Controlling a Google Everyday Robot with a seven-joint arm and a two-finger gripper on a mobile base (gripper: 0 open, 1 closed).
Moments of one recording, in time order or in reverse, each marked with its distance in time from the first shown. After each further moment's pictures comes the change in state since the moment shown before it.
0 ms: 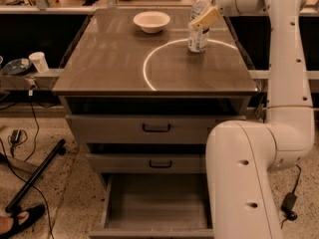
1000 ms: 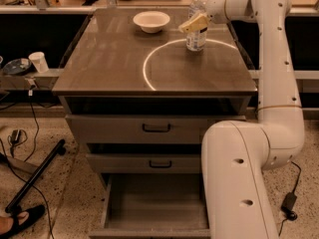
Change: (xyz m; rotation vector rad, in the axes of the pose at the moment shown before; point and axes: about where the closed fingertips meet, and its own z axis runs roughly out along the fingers) arm 0.008 0.027 0.031 -0.072 -0.027 0.041
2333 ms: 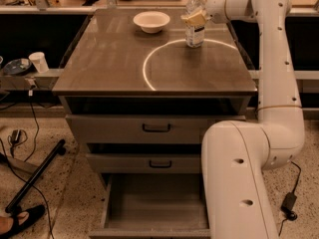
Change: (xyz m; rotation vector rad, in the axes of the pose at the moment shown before) arm 0.000 0.000 0.000 0.000 0.000 0.000
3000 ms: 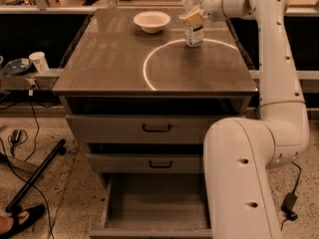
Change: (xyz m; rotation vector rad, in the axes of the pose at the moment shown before) arm -0.014 0.000 0.002 -0.006 0.005 -0.027
